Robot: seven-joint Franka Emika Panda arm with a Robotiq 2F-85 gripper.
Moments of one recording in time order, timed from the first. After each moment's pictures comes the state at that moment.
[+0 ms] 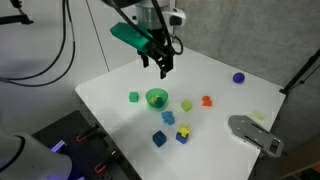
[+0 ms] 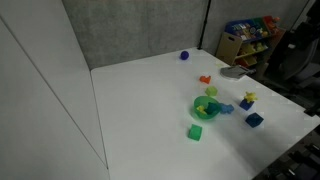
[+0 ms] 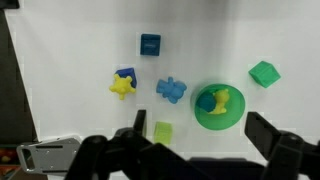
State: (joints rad) arm -0.12 -0.28 -0.12 -2.32 -0.01 2.05 -0.18
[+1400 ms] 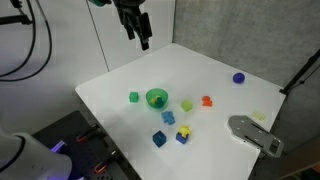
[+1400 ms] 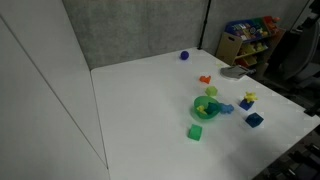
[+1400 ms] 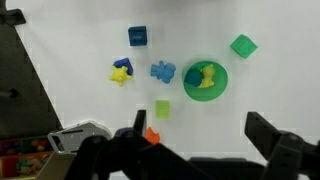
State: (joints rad) arm -0.11 -0.50 -0.02 -2.30 -0.01 1.92 0.08
